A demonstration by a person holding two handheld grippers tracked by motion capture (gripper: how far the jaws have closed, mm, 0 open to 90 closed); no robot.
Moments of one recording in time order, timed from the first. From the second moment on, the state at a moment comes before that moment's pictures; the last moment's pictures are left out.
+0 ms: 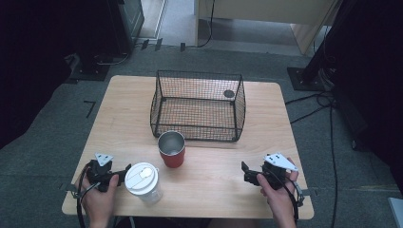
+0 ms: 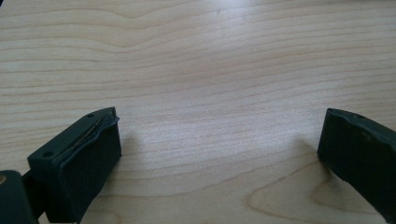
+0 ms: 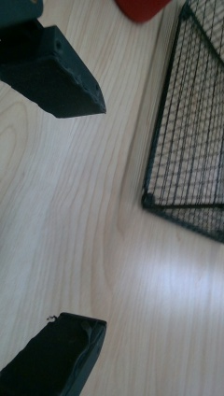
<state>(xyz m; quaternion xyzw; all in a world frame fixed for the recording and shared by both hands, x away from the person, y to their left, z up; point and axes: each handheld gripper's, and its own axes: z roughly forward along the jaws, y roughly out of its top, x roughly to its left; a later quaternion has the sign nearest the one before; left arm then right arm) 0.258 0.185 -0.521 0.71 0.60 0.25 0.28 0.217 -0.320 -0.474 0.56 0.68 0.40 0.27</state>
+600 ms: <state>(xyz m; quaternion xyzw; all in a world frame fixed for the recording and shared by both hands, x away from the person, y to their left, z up) 0.258 0.185 -0.521 0.71 0.60 0.25 0.28 0.227 -0.267 -0.461 0.51 0.70 0.43 0.25</state>
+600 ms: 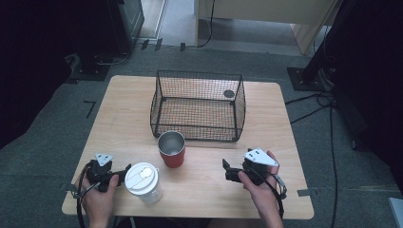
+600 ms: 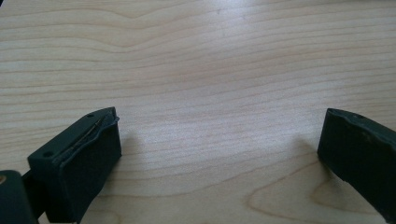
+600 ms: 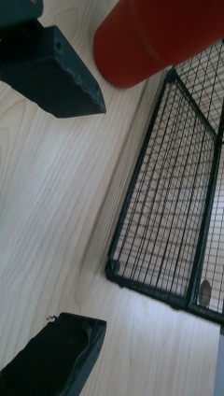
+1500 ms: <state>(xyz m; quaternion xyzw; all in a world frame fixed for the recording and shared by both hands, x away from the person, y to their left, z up) 0.259 0.185 -0.521 0.71 0.60 0.25 0.28 0.239 -0.179 -0.460 0.43 0.74 0.47 0.22</state>
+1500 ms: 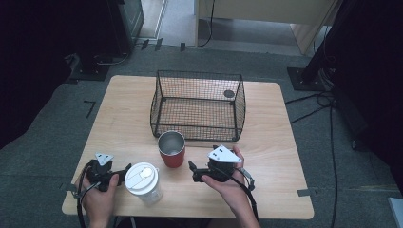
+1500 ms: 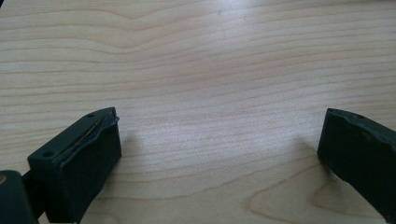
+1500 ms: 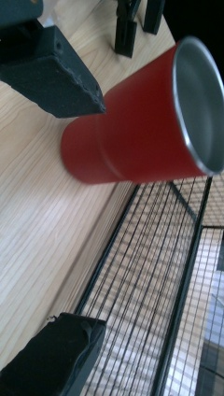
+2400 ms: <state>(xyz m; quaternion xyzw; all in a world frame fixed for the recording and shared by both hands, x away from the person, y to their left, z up) 0.259 0.185 -0.521 0.71 0.60 0.25 0.28 0.247 -0.121 -0.462 0.40 0.75 0.49 0.22</state>
